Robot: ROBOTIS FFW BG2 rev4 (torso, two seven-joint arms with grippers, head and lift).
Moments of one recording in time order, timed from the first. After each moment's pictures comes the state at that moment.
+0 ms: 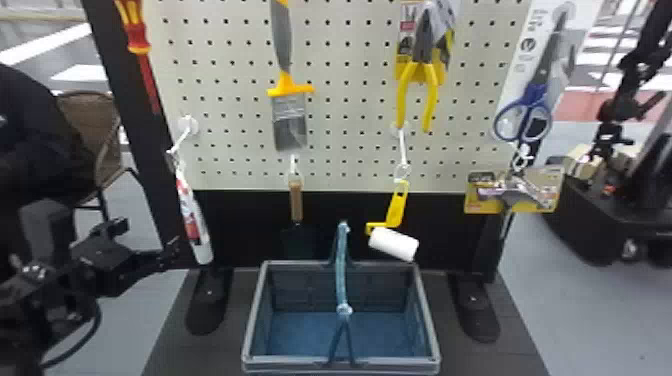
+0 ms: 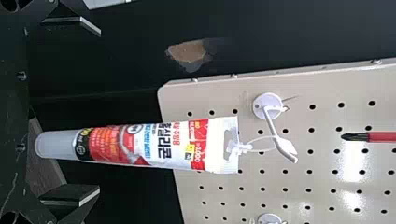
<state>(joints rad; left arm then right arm) -0.04 0.23 0.26 -1.69 0.07 0.27 -0.64 0.67 -0.02 0.12 -1.00 0.10 -1.03 -0.40</state>
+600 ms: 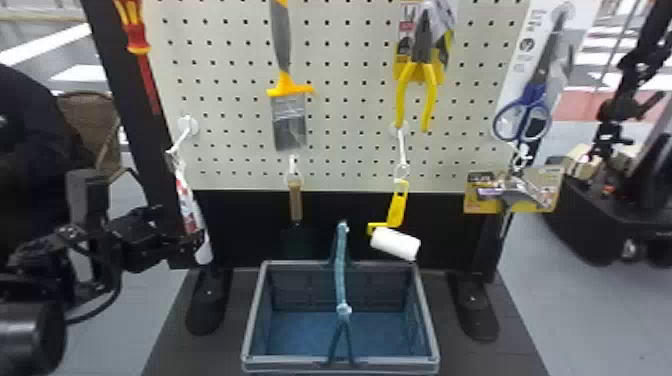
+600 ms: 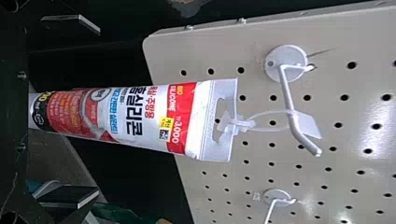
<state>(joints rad) -0.21 0.30 0.15 -1.55 0.09 0.39 -0.77 0.66 -0.01 0.12 -0.99 0.10 -1.03 -0.38</state>
